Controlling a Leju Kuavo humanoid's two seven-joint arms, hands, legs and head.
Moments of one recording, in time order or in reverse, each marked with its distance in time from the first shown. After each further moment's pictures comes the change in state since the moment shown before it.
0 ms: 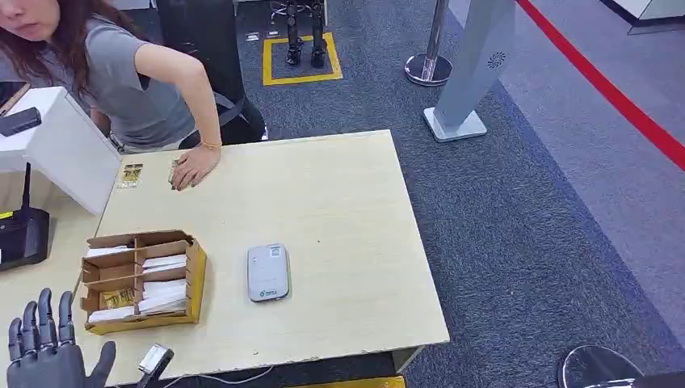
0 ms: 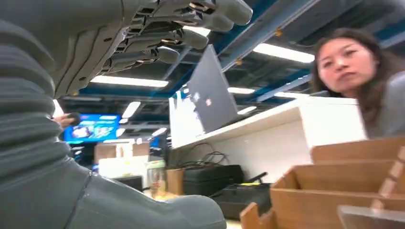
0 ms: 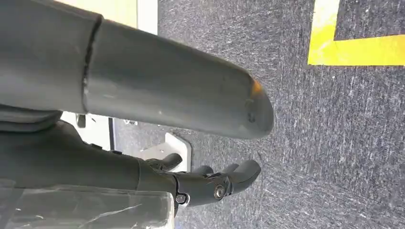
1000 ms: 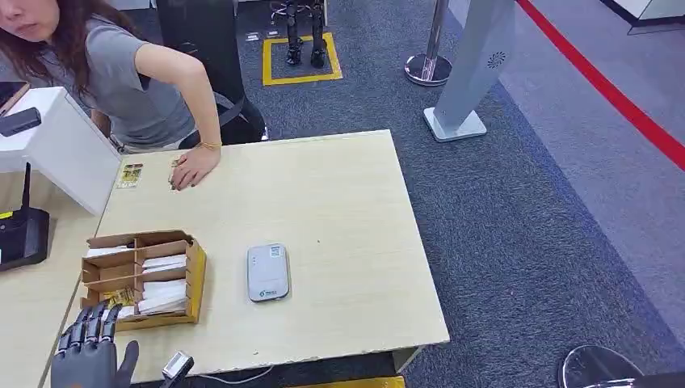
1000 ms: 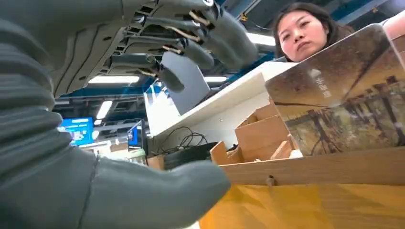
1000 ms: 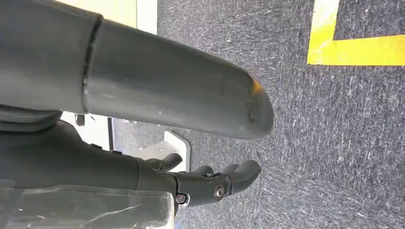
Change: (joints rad) left arm -0.066 -0.005 -0.031 0.180 0.013 0.000 -0.056; right arm -0.001 0.000 0.000 0.000 0.010 0.000 -0.005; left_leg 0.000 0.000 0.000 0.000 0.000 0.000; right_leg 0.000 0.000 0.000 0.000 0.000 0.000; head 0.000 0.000
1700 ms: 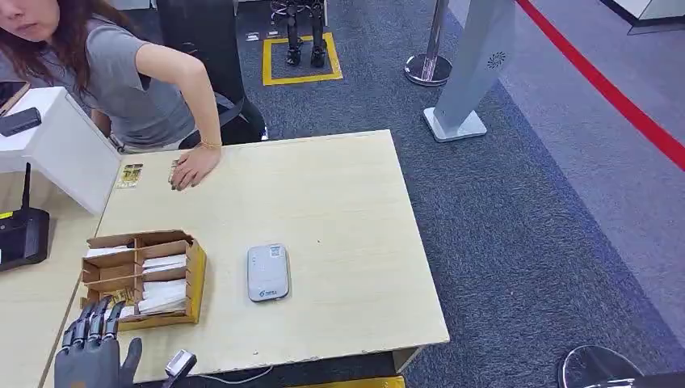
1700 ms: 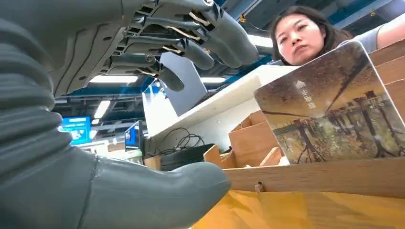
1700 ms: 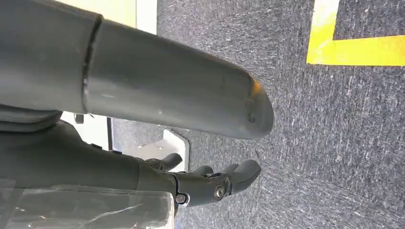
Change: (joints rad) left arm -0.009 0.002 -0.015 0.000 -0.003 0.000 0.006; right arm 0.000 0.000 0.000 0.000 0.010 0.002 -0.005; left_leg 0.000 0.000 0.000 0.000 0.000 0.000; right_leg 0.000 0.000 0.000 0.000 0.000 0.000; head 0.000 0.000
